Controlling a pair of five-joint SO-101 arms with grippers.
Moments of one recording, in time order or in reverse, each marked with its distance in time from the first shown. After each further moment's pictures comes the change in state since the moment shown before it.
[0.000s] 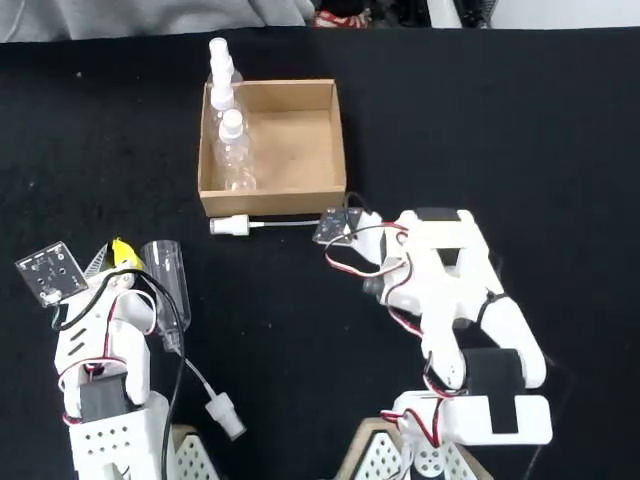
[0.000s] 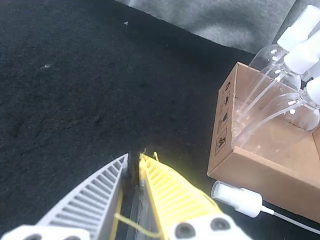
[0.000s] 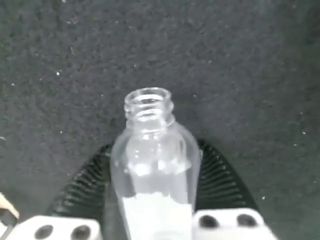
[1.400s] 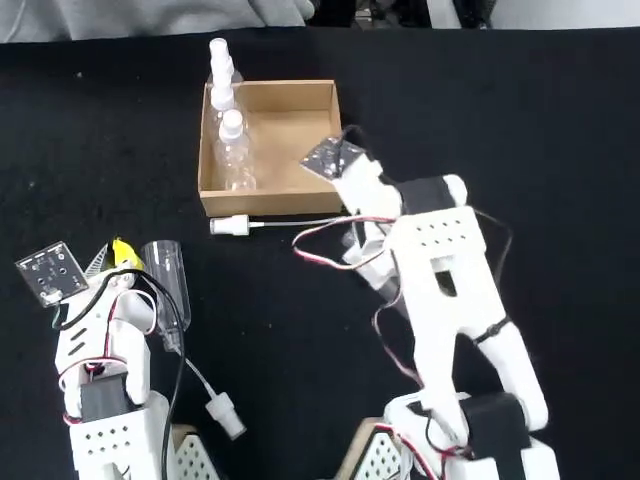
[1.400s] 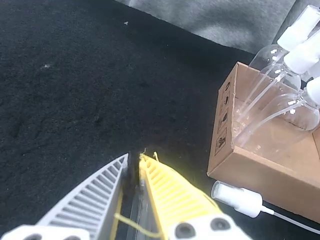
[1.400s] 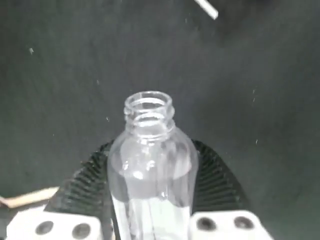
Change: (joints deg) left arm 0.0 0.0 0.0 0.0 0.0; right arm -12.4 -14.2 -18.2 21.6 -38.7
